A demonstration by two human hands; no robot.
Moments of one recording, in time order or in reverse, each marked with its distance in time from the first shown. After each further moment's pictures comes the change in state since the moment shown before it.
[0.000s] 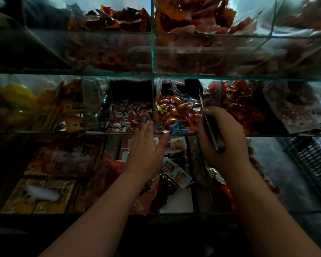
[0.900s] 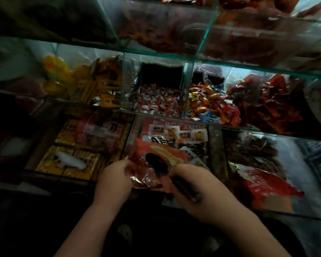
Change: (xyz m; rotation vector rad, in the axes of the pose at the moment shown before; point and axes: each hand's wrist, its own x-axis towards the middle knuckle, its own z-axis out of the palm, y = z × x) left_hand -0.128 -0.094 -0.072 0.006 0.134 -0.346; right_hand -0.090 -0.083 0.038 0.061 -0.926 -0.047
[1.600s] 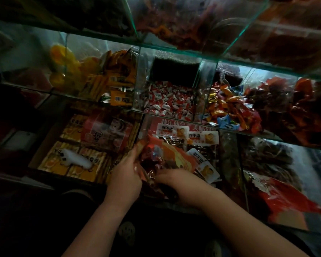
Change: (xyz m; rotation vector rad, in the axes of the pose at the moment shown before) left_hand 0.028 -0.010 0.005 -0.101 -0.016 0.035; right_hand 0.101 0.031 0.058 -0.234 -0.431 -0.137
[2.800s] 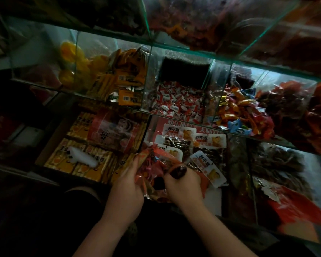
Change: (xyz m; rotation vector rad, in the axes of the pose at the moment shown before) left_hand -0.022 -0.019 -0.004 -0.053 -0.057 -0.058; right_hand 0.022 -0.028 0.032 0.738 0.675 0.619
